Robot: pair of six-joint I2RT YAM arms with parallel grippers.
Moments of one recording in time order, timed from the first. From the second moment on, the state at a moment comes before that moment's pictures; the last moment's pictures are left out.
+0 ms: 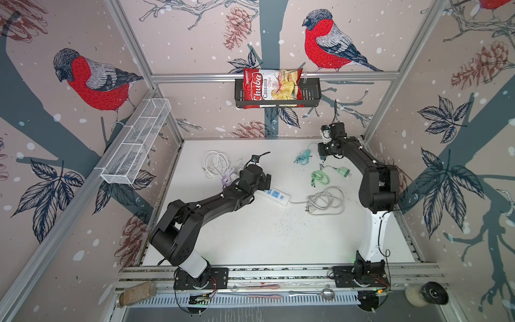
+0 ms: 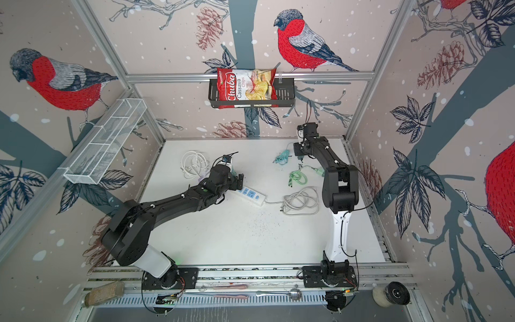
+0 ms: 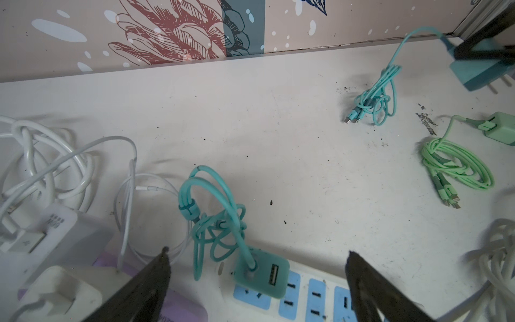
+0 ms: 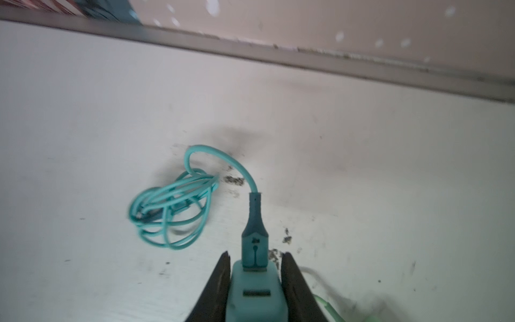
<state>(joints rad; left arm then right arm) -0.62 1.57 0.90 0.09 -0.26 -0.26 0.18 2.10 1.78 -0.52 -0.10 -0.10</state>
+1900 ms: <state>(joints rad) -0.73 1.29 0.53 0.30 0.05 -0.39 0.66 1.69 0.46 1.34 -0.07 0.45</state>
